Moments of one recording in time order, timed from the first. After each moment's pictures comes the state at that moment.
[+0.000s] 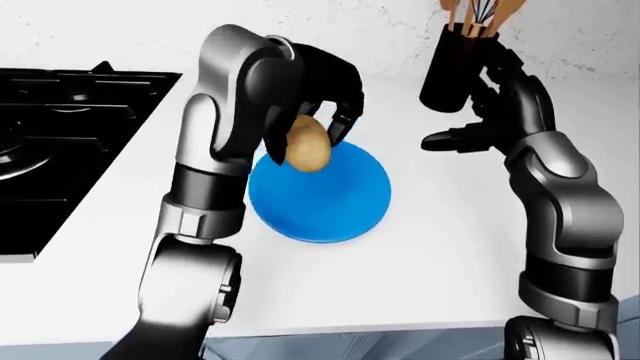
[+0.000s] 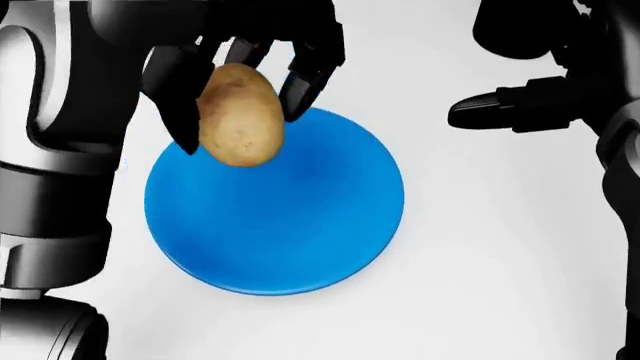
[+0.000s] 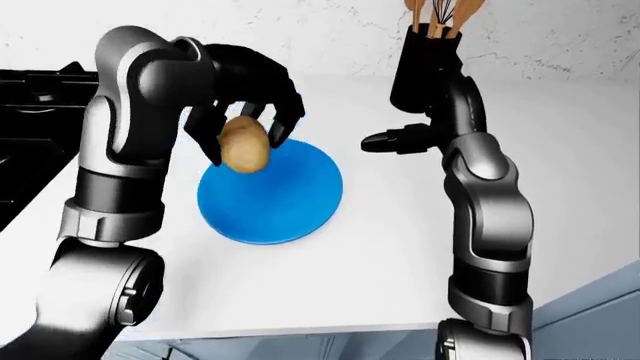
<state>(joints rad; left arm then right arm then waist) -1.25 0.19 -0.03 0.31 0.99 -0.28 -1.23 -0.69 -0.39 -0.23 -0.16 0.13 0.73 0.10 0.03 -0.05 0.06</state>
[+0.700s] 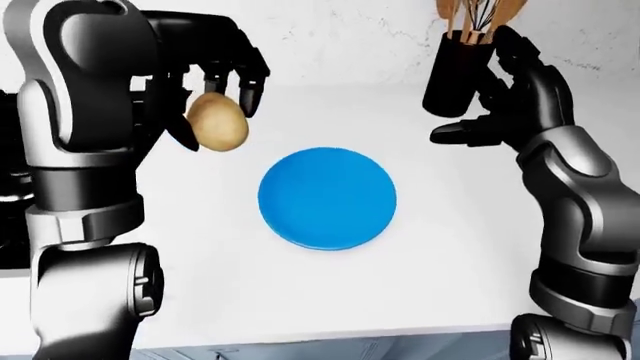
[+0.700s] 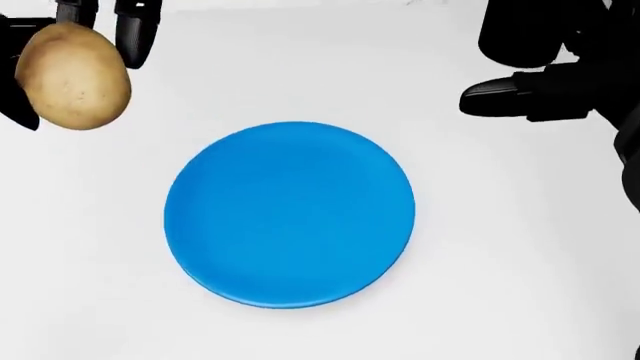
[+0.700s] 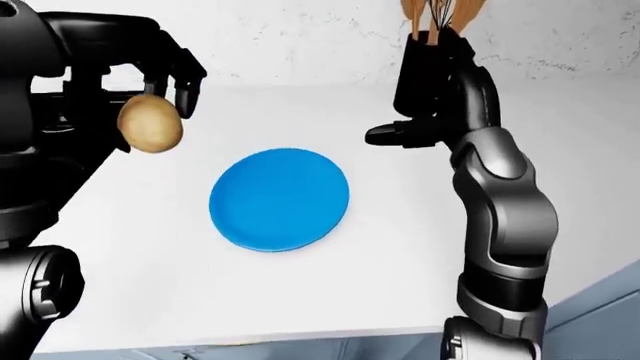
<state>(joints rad) -1.20 0.54 0.09 0.27 0.74 -0.15 -1.24 -0.70 -0.42 -0.26 -0.24 0.24 0.80 0.06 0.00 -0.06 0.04</state>
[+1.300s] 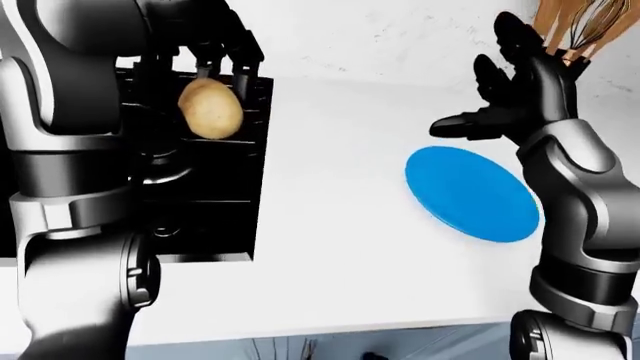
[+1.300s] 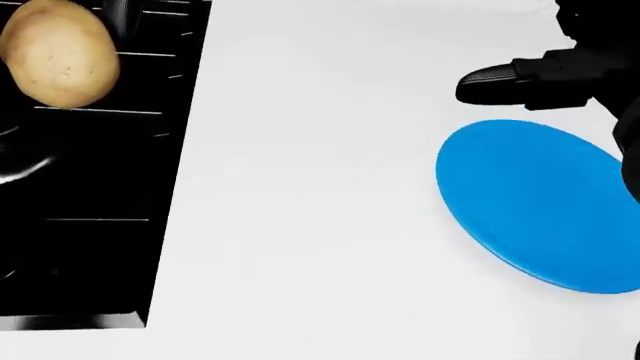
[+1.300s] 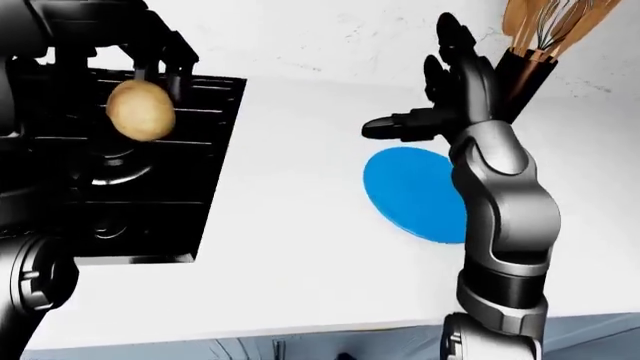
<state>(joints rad) -1.27 0.56 0.10 0.33 0.75 -0.16 -1.25 -0.72 -0.43 -0.26 -0.24 0.28 0.78 0.05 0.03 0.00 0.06</state>
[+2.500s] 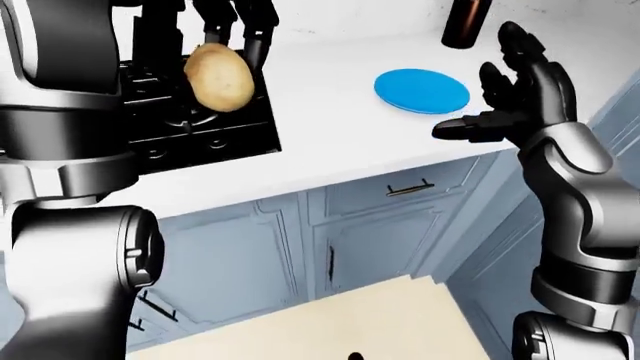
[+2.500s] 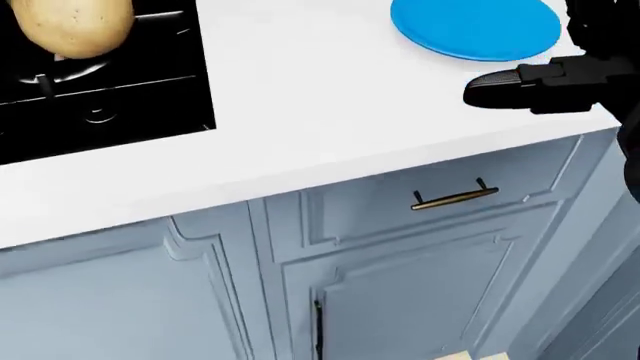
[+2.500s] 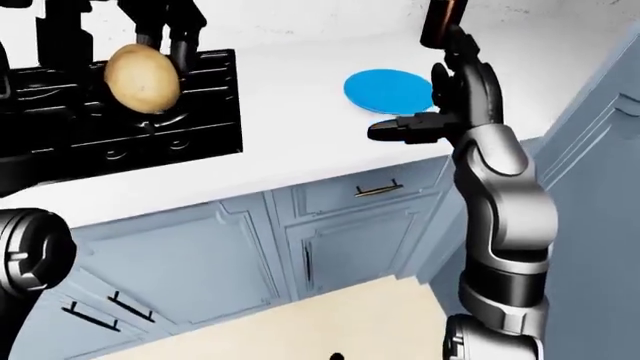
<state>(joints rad) -1.43 0.53 0.07 0.43 0.75 -0.17 -1.26 -0.71 -0.44 -0.26 -0.21 0.25 0.77 0.04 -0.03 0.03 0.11</state>
